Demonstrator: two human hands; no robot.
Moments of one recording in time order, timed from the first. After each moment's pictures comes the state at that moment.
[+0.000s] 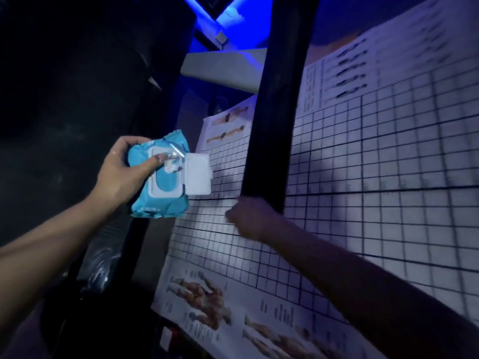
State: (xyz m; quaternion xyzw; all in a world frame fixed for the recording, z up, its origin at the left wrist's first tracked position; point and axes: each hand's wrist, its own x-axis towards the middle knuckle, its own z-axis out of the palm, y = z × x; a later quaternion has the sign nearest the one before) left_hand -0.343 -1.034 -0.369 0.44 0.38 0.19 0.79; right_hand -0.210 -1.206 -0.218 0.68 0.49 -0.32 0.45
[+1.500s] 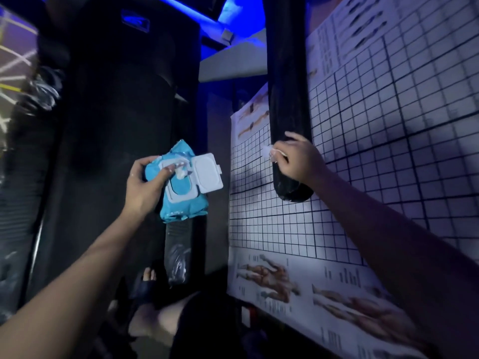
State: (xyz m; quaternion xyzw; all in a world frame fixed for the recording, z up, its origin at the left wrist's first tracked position) left_hand -0.416 -1.021 -0.368 0.46 0.43 0.15 0.76; right_hand -0.151 -1.245 -0.238 0.86 0.52 0.01 0.03
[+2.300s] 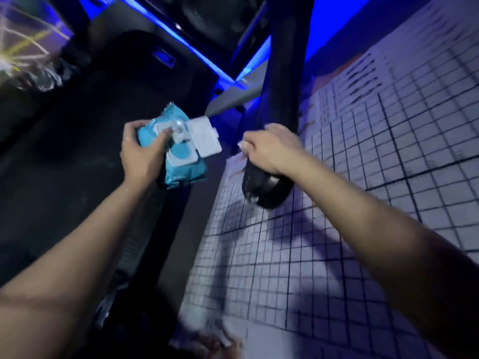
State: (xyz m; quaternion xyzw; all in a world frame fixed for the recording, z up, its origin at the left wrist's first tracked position) left_hand -0.310 -1.127 -0.438 0.43 0.45 0.41 0.66; right_hand -0.153 -1.241 -0.241 0.80 0.55 -0.02 0.26
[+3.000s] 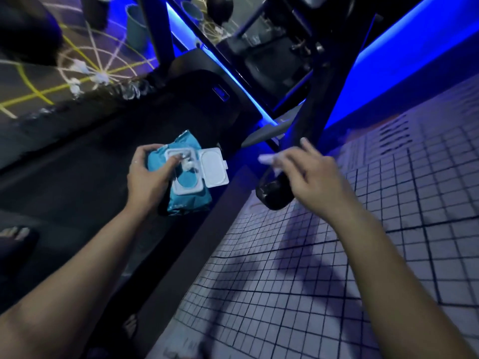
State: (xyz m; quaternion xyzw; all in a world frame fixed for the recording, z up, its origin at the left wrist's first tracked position) left_hand -0.399 -1.220 -0.428 0.34 0.49 0.48 0.64; right_hand -0.203 -1.337 -0.176 0.75 0.66 -0.06 -0.07
